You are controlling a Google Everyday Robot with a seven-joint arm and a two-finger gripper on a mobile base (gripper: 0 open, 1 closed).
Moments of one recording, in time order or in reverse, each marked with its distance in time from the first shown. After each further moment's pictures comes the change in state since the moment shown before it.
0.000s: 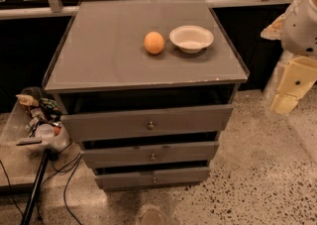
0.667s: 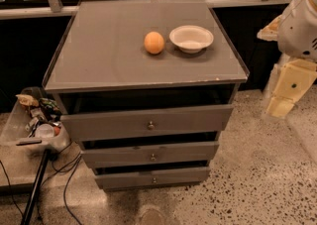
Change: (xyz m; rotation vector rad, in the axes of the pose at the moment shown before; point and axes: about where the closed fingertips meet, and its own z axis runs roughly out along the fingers) arm -0.007 0.006 0.001 0.006 -0.017 -0.011
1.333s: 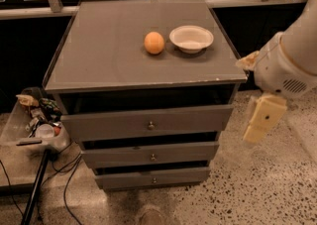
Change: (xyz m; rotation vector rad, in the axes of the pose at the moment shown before) arm -0.011 0.027 0.061 -0.058 -0.107 -0.018
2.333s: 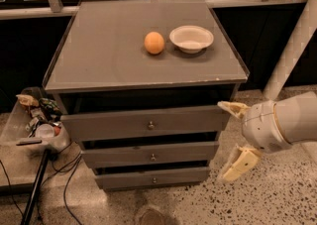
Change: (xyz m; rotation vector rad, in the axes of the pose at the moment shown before) arm 0.016 0.042 0.105 -0.017 -0.390 0.009
